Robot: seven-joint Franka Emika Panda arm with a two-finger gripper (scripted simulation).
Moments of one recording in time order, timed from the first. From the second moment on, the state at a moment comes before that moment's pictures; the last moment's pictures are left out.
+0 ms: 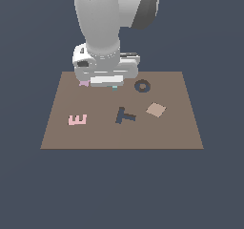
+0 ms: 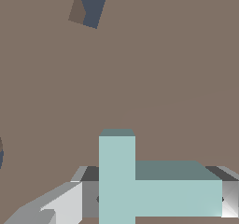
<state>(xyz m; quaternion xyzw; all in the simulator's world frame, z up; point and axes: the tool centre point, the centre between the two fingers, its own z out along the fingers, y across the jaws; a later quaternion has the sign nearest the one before) -0.085 -0.049 0.031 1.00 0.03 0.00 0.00</state>
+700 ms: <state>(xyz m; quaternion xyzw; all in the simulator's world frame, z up) -0.077 -0.060 0.032 0.99 0.12 0.00 0.00</state>
